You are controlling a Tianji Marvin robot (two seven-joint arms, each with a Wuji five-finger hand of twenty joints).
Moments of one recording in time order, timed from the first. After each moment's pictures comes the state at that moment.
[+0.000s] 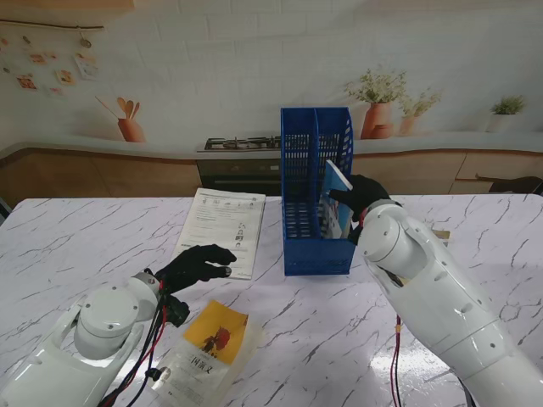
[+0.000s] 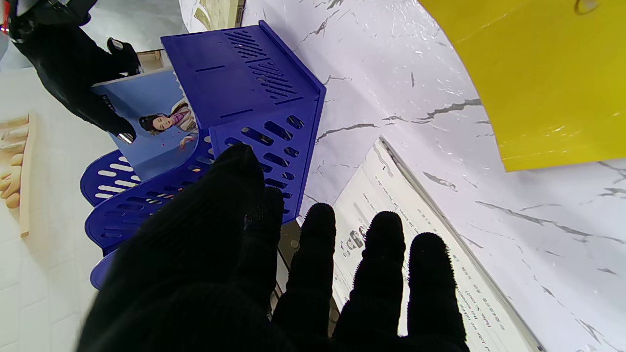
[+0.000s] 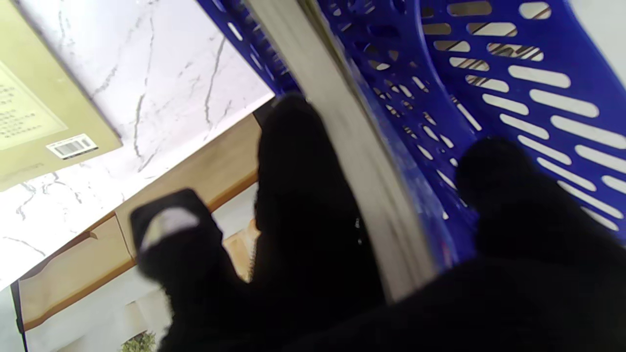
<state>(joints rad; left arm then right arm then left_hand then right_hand) 1.60 -1.10 -1.31 -1.71 0.03 0.25 -0.28 -1.16 -1.17 1.05 -1.47 -0.44 0.57 -0.01 0.94 -0.40 0.51 -0.06 0.50 0.15 0.55 0.46 0.55 0.22 0.30 0.43 0.40 0.37 0.31 0.54 -0.02 0.32 0.88 0.49 0.52 -0.29 0.56 -0.11 0.52 0.08 0.48 0.82 0.87 0.06 0.71 0.55 1.17 -0.01 1.04 0.59 0.95 0.58 1.75 0.61</state>
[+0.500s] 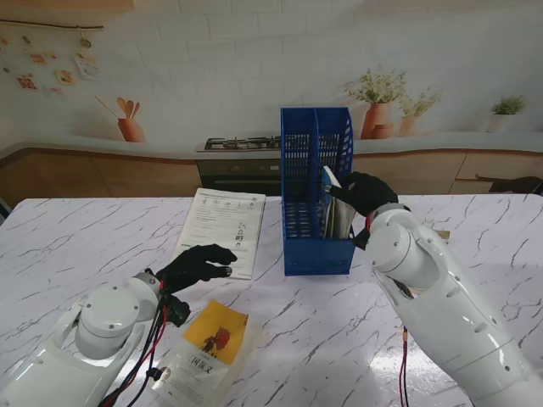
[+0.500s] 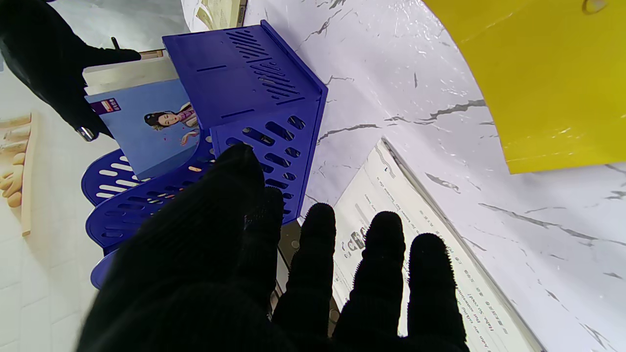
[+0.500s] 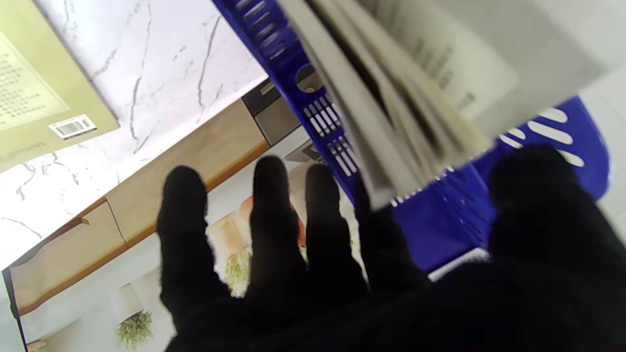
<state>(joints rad) 1.60 -1.10 -1.30 -1.70 0.02 0.24 -0.28 -1.25 -1.16 1.12 -1.60 -0.49 0.56 0.01 0.94 -0.40 0.51 -0.06 0.50 0.15 0.55 0.46 0.55 0.22 0.30 0.43 0.40 0.37 0.31 0.54 -0.03 0.32 0.88 0.49 0.50 -0.23 0.33 -0.11 0.47 0.09 0.30 0.73 0.58 0.11 0.38 0.36 0.65 0.13 0.23 0.34 0.23 0.58 1.13 0.61</state>
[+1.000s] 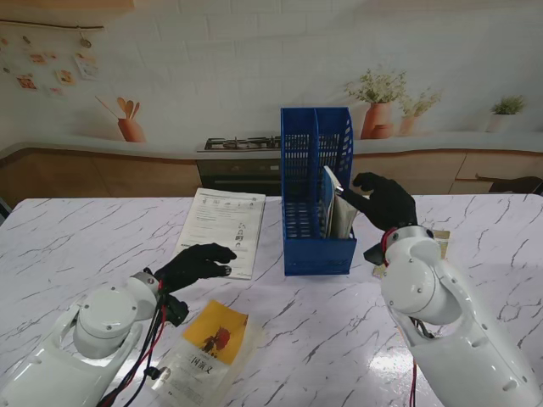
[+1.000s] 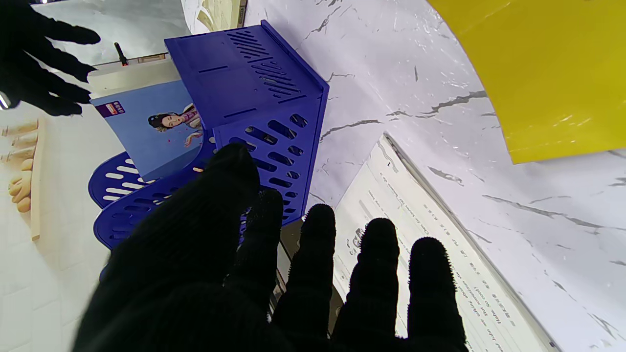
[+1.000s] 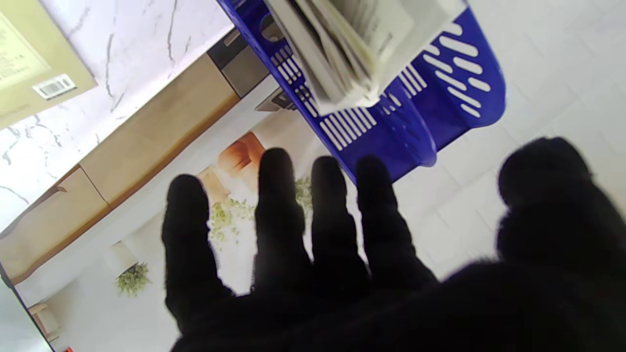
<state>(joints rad) 1.60 -1.10 -1.31 -1.69 0.04 0.22 -0.29 -1.50 -1.16 1.26 -1.82 -0.54 0.41 -0.14 0.91 -0.40 0.51 -0.06 0.50 0.15 0.50 0.43 0.55 0.22 0.29 0.42 0.38 0.32 0.26 0.47 -0.04 0.32 0.84 0.49 0.50 -0.26 0.33 -0.11 0.57 0.09 0.35 0.71 0.66 0.09 0.38 0.39 0.73 0.12 0.24 0.35 0.18 0.58 1.05 0.58</state>
